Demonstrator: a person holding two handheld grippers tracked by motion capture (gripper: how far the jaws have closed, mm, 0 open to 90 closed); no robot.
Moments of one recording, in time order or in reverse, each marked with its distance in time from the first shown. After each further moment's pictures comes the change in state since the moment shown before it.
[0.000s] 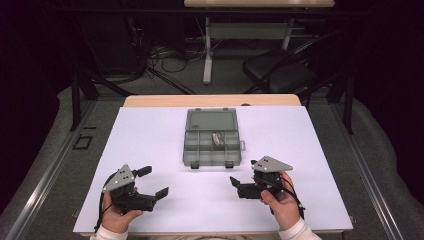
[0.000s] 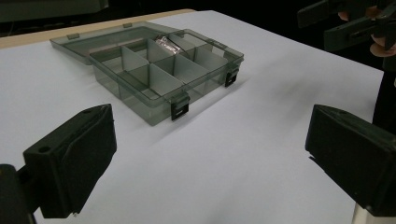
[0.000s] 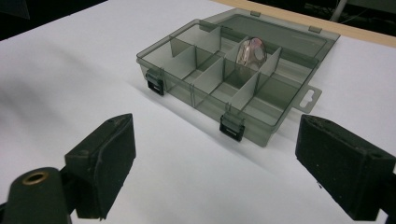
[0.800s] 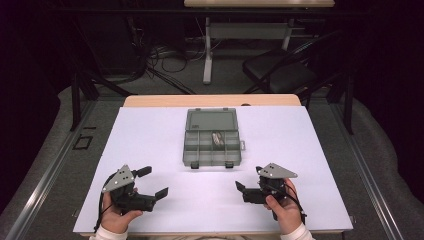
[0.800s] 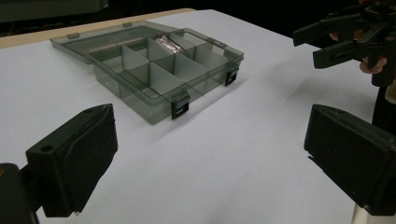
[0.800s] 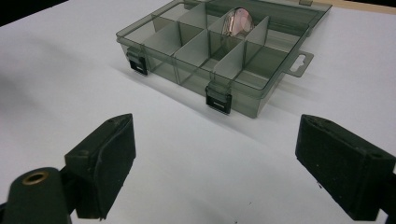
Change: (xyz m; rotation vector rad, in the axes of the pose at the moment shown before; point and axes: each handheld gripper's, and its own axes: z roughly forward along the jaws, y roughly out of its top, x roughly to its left) left arm 0.000 -0.001 0.000 -0.004 0.004 0.000; right arm -0.013 -0.032 0.006 -0.001 -0.016 0.057
